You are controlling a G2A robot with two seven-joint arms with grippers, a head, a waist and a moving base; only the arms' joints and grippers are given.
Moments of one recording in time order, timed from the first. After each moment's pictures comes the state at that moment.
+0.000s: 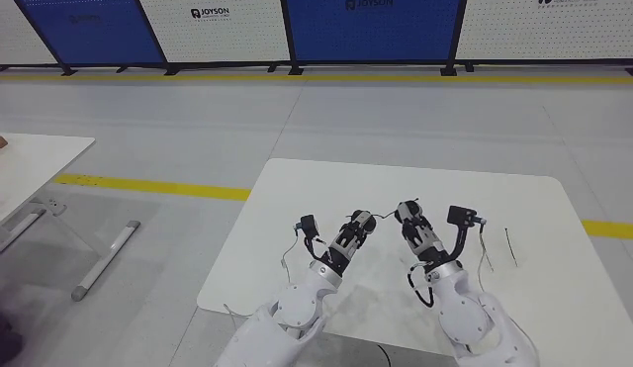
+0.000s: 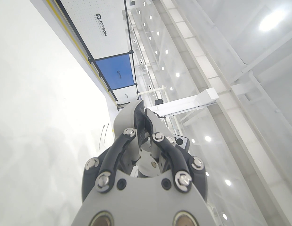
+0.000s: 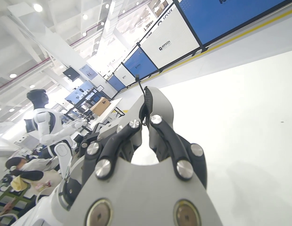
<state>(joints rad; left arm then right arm) 1.42 -1.33 -1.01 -1.50 -0.22 -0.33 0.08 -1.33 -1.35 1.07 -1.51 -0.51 -0.18 0.00</state>
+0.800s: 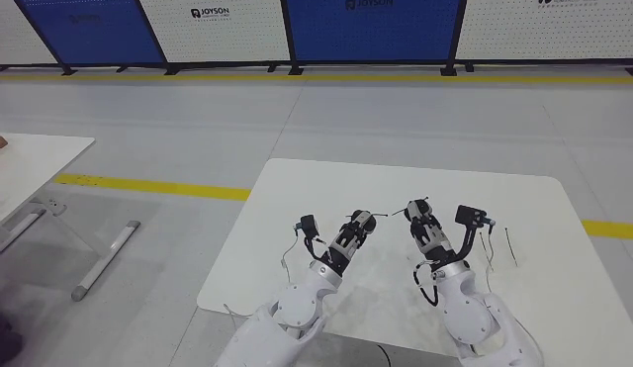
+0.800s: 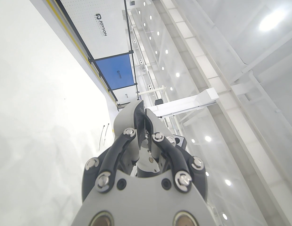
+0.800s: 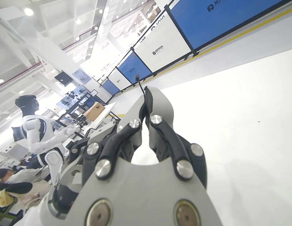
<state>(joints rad) 1.42 -1.33 -1.01 -1.50 -0.22 -0.33 0.08 -1.36 -1.35 1.11 -1.54 -0.58 -0.13 -0.02</state>
